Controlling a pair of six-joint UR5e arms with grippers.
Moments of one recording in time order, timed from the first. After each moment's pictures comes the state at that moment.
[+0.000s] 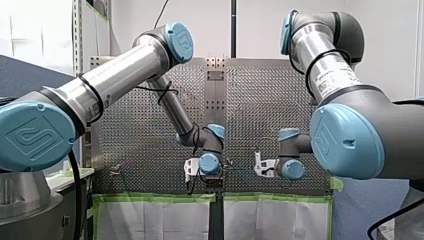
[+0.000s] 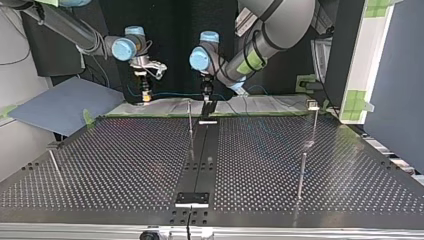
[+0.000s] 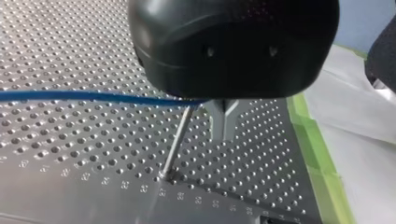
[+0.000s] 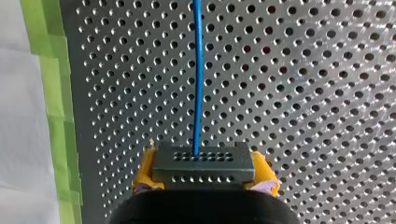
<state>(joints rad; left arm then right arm) -0.66 -2.50 -1.53 -2.56 -2.08 -1.80 1.88 -0.75 1.86 -0.94 1.47 1.52</state>
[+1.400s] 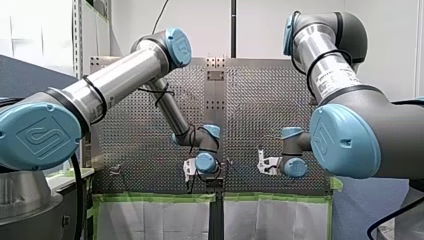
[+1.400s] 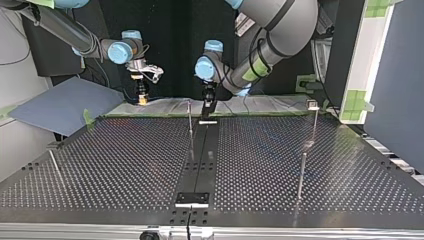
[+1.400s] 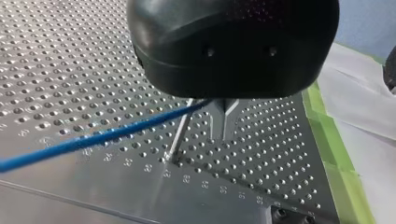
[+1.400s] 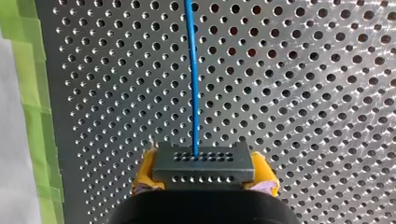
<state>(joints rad) -0.60 -2.52 -1.49 -2.57 -1.99 -1.84 1.86 -0.75 1.83 -0.93 1.45 1.52</state>
